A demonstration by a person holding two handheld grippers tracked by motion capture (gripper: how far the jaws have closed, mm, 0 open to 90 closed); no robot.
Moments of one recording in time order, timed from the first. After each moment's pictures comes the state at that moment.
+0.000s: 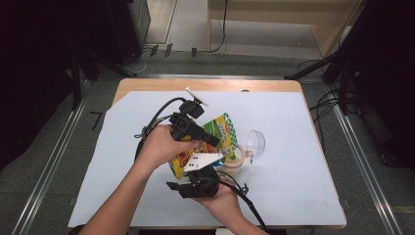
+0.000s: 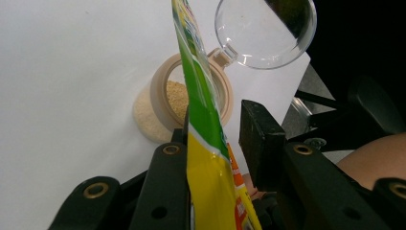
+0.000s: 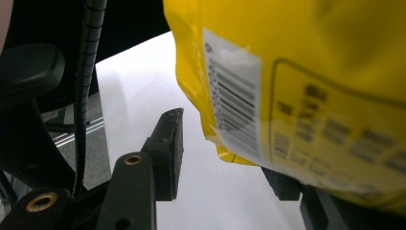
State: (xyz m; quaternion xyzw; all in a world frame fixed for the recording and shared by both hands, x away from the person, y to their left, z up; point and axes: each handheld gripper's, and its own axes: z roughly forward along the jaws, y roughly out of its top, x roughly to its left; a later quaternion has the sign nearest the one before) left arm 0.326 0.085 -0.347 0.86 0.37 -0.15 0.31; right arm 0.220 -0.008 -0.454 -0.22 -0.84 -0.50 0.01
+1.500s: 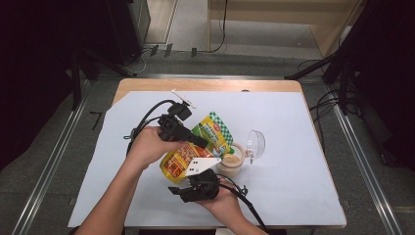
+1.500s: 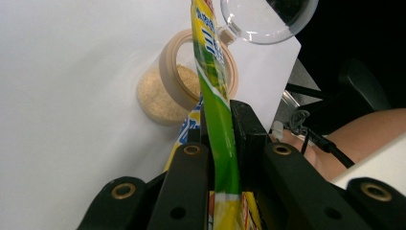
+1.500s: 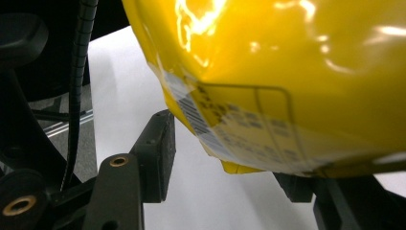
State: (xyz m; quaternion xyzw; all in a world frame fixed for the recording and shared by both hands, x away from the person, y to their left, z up) left arm 0.327 0.117 -0.356 0.87 0.34 -0.17 0.32; right arm 0.221 -0.009 -0.476 -0.20 -0.84 -0.49 0.00
